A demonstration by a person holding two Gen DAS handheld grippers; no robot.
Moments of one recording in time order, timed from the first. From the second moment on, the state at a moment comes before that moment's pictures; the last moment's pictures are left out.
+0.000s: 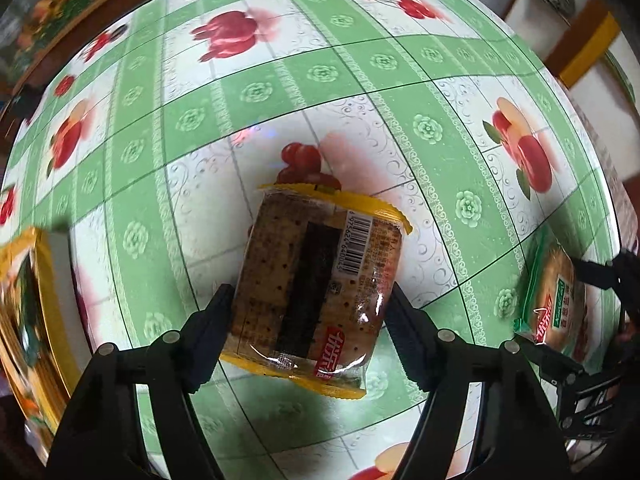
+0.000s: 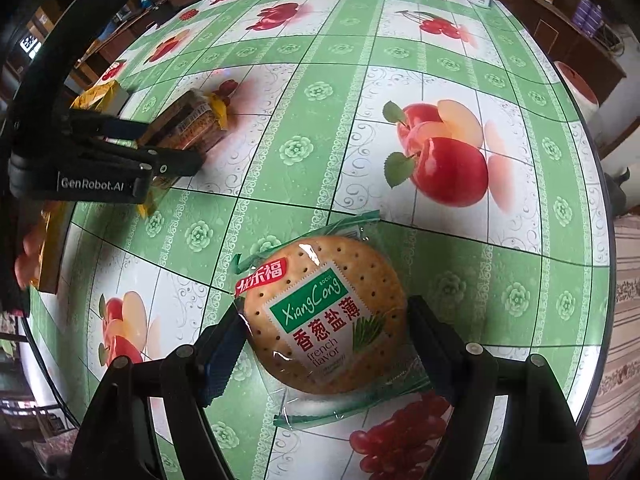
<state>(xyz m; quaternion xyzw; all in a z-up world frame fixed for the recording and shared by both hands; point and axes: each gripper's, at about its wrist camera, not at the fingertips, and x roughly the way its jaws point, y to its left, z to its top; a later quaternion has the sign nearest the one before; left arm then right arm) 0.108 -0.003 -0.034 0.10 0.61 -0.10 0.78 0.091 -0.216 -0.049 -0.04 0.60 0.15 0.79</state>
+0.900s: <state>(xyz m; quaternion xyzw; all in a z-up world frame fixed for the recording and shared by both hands) -0.022 -0.003 -0.037 0.00 0.54 -0.01 0.84 0.015 -0.216 -0.047 0.02 0.59 0.13 0.80</state>
